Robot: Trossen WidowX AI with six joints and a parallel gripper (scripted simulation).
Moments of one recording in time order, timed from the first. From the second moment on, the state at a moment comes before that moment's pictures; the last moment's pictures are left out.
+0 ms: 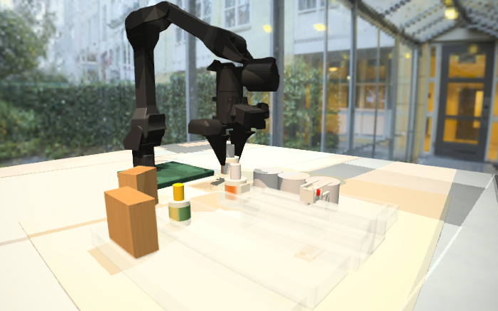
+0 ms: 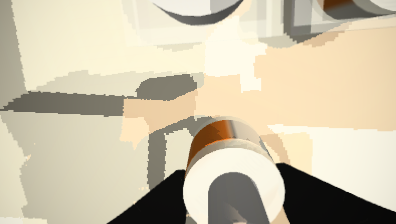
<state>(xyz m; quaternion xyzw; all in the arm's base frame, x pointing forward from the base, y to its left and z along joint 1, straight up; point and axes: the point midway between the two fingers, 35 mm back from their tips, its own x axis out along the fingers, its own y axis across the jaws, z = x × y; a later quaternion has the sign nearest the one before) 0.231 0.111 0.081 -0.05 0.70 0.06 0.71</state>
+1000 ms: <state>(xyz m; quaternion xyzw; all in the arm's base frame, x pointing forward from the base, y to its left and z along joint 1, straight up) 0.254 0.080 0.138 -0.05 0.69 0.05 0.72</state>
